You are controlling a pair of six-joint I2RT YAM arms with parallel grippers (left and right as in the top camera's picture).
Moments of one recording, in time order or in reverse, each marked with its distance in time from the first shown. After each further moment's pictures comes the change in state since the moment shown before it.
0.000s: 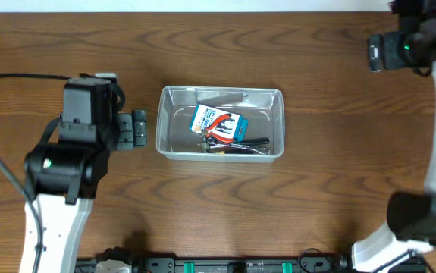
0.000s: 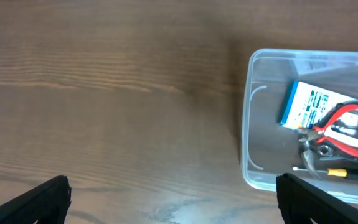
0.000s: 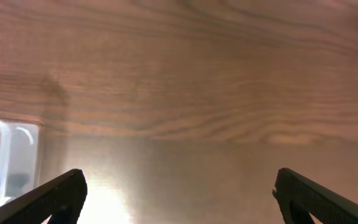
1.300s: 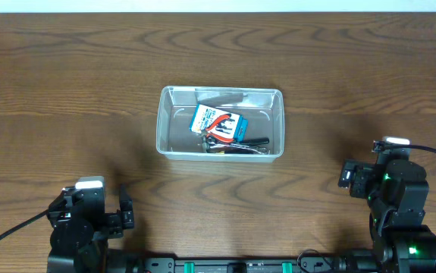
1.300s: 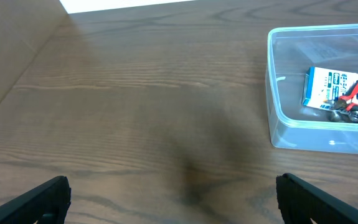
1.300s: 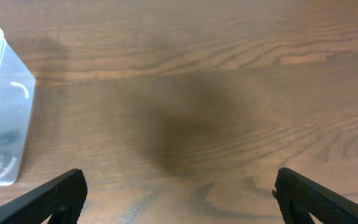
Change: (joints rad) left arm 0.000 -0.909 -0.596 0.054 -0.068 0.113; right arm 0.142 -1.211 -1.466 0.583 0.161 0.251
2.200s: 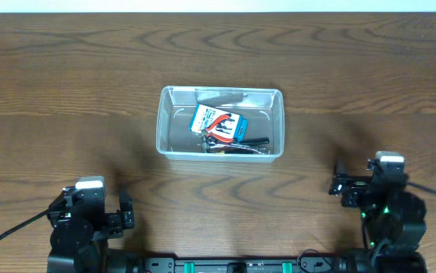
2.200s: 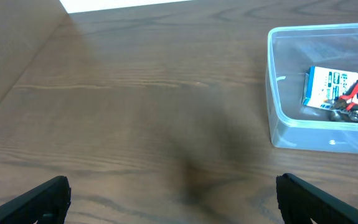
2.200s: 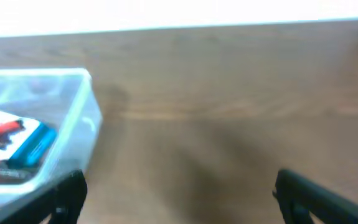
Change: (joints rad) left arm 0.000 0.001 0.000 -0.001 0.000 0.000; right arm 0.000 -0.326 -0.235 0.225 -0.198 0.007
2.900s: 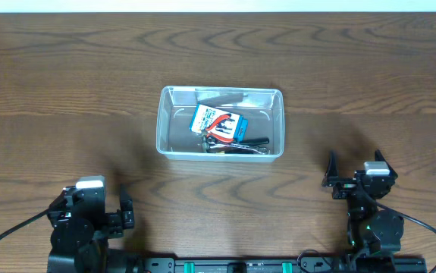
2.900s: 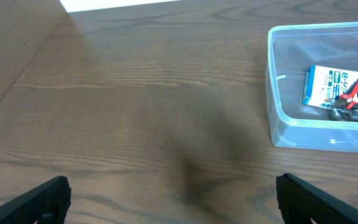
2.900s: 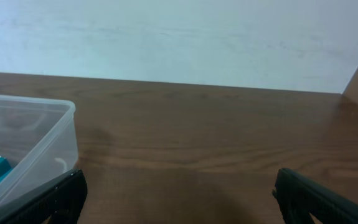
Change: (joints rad) left arm 0.000 0.002 -0.001 0.000 0.000 0.000; right arm 0.019 -0.240 -0.380 0.438 0.048 -0.115
